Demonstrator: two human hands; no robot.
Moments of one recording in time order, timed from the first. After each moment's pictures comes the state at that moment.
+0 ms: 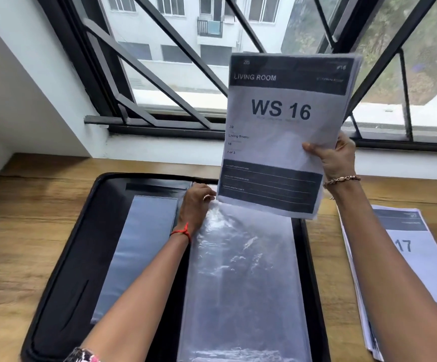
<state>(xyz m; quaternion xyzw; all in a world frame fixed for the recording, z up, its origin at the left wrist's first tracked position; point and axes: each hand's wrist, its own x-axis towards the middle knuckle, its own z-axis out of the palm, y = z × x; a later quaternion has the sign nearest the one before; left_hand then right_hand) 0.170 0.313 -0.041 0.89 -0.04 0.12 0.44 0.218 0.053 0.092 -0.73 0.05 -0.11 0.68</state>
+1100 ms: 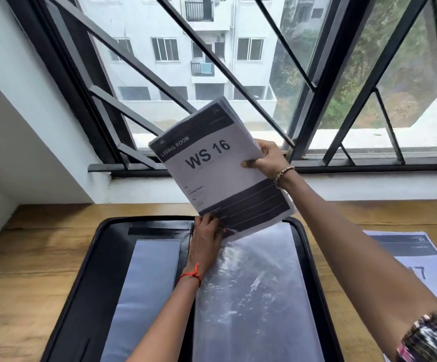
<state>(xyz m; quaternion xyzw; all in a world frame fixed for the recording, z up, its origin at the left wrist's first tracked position) 0.176 0.298 -0.035 0.93 -0.05 0.11 0.35 0.283 0.137 0.115 -0.82 -0.10 0.02 0.57</state>
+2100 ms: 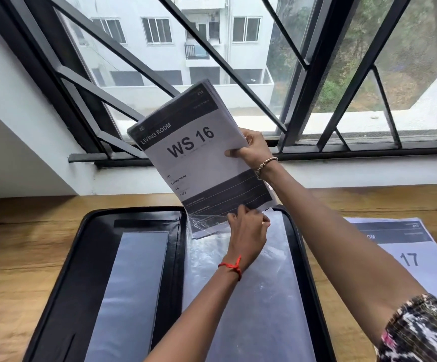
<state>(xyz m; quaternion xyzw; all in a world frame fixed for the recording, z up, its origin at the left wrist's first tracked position) 0.163 0.195 0.003 0.94 -0.11 0.03 0.31 0.288 0.145 0.098 -0.78 -0.07 0.02 0.62</state>
